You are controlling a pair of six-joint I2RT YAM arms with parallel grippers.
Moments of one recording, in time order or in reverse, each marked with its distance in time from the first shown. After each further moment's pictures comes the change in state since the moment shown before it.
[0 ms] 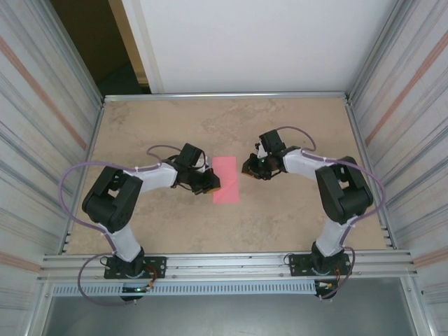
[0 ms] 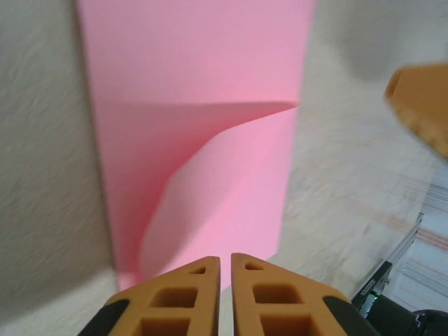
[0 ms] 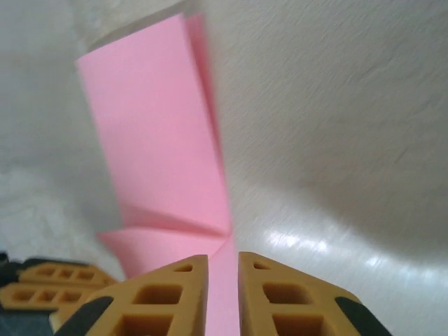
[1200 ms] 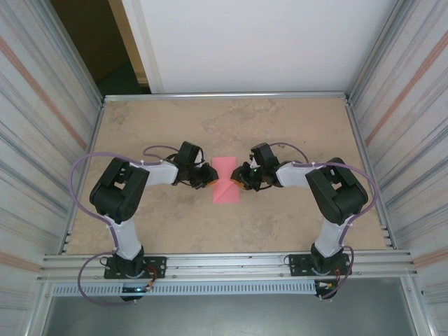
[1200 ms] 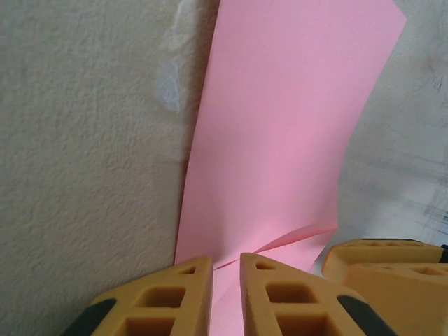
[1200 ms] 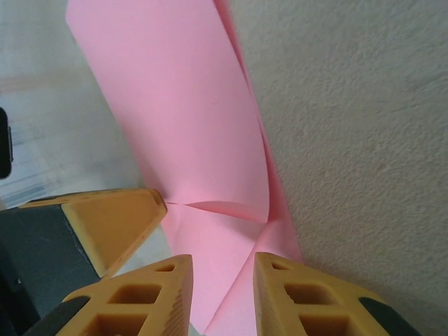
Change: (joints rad) left arm 0.047 0.106 0.005 0.147 -0.092 -0.111; right arm 0.094 0.053 -0.143 0.321 -0.047 0.347
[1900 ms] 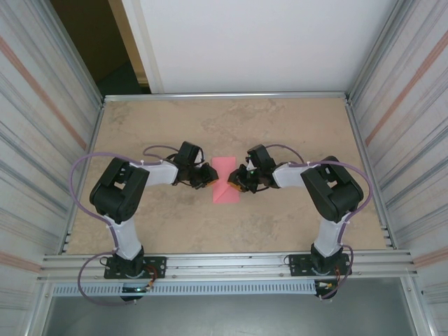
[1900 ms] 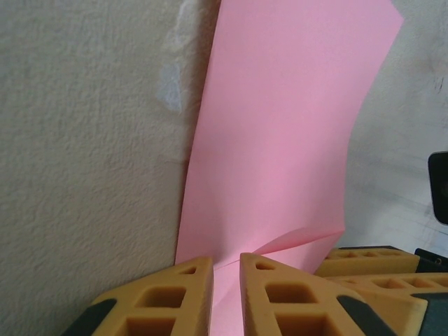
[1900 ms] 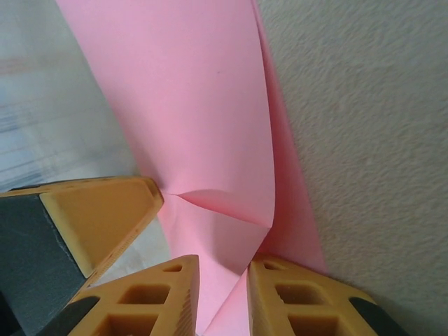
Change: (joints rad) left arm 0.000 0.000 0.000 -0.001 -0.007 0.000; right arm 0.025 0.034 0.006 0.035 -0.023 0.006
